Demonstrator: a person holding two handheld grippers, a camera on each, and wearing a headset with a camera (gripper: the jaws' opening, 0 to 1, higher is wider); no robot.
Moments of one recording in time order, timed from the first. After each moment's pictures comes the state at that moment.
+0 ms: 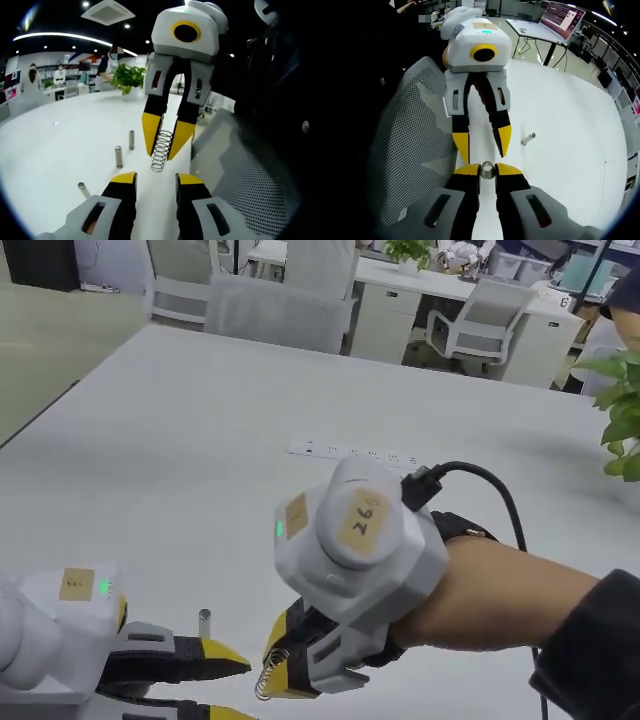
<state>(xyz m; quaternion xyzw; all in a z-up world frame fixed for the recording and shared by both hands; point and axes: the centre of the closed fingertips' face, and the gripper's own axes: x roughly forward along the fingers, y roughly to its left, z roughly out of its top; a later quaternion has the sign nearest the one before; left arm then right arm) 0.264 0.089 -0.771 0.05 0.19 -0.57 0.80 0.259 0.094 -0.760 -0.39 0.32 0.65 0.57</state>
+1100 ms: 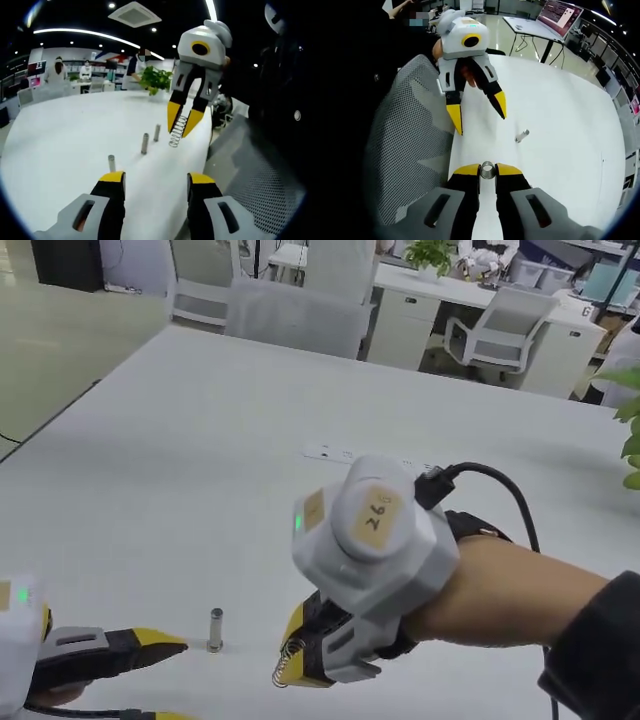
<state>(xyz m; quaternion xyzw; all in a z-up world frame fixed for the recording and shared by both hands) 0.268 0.142 -0.778 0.02 0.20 -0.47 0.86 0.273 0.093 -0.760 -0.40 0.32 0.64 0.57</state>
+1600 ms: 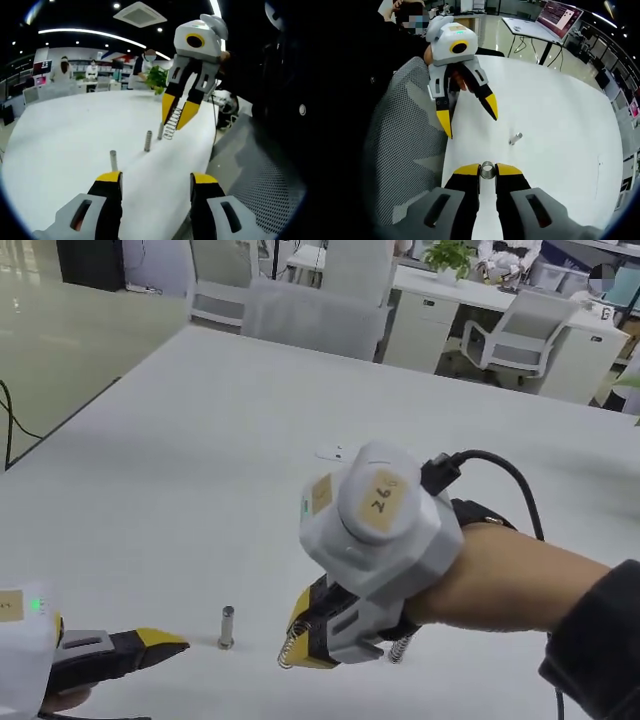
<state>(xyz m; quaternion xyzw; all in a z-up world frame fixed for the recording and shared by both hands) 0.266 0.142 -0.784 0.02 0.20 -0.45 0.87 0.286 0.098 -0.755 -0.41 0.31 0.64 0.57</state>
